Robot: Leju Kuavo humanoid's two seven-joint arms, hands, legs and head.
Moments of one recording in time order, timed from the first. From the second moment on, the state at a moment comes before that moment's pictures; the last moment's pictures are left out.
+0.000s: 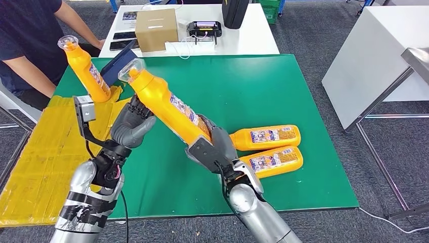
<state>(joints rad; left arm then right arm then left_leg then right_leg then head) -0.35 -0.07 -0.21 -1.46 0.41 -0.28 0.08 -0.30 0.17 0.54 -1.30 0.48 -0.16 0.04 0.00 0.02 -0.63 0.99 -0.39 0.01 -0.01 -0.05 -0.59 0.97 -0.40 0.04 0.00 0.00</state>
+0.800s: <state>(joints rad) -0.33 -0.05 -0.25 -1.48 0.43 -0.30 0.07 -0.37 0.18 0.71 -1.25 0.56 -0.06 0.07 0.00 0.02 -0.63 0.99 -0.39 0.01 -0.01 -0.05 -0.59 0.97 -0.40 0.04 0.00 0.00</state>
